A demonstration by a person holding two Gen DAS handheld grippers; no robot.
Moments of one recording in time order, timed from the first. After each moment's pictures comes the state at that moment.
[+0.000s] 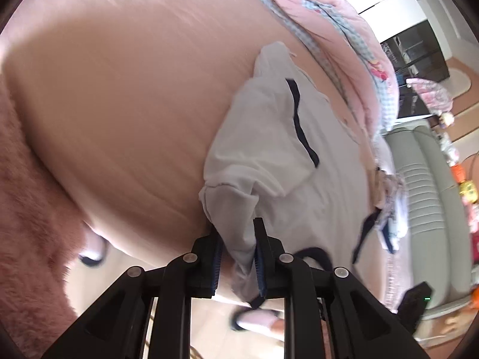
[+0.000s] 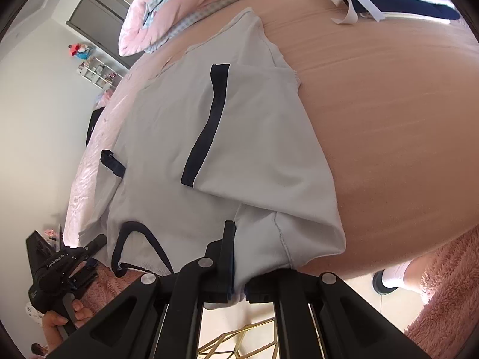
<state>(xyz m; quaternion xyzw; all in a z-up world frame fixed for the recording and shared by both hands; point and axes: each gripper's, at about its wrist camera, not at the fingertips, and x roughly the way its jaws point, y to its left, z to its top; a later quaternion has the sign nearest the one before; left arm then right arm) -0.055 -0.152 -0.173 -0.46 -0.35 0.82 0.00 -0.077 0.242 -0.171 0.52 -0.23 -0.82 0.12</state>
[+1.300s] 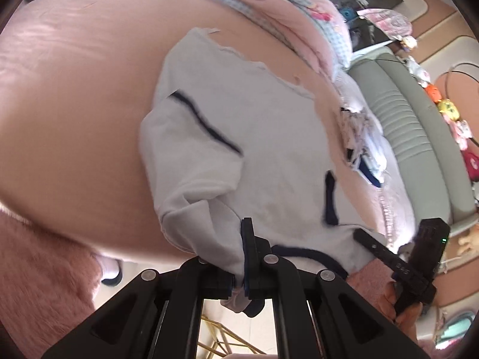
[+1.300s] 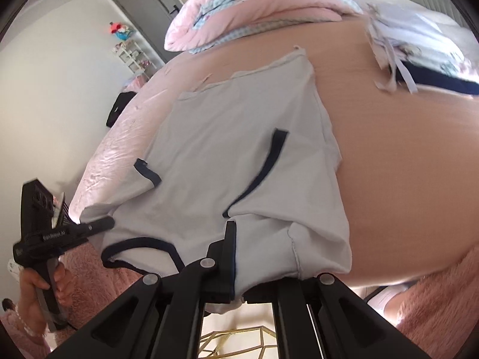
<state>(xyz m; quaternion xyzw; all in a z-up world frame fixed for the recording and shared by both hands) -0.094 -0.133 -0.098 -0.51 -0.23 0.81 0.16 -0.073 0.230 -0.095 0.47 -0.15 -0.85 0.18</state>
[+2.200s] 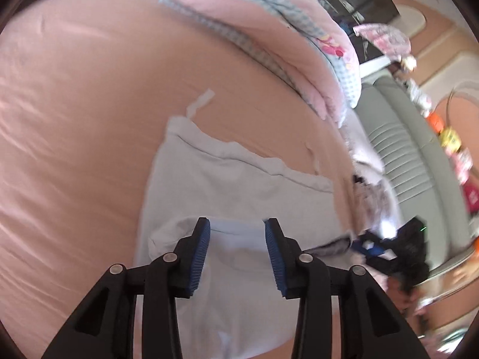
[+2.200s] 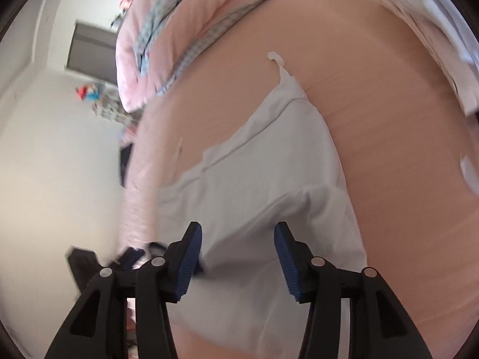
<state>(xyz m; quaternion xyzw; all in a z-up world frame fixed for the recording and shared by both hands) -0.318 -0.160 -0.098 -0.47 -0.20 0.85 0.17 -0.310 0.263 -0.117 0.50 -0.33 -0.78 0.16</state>
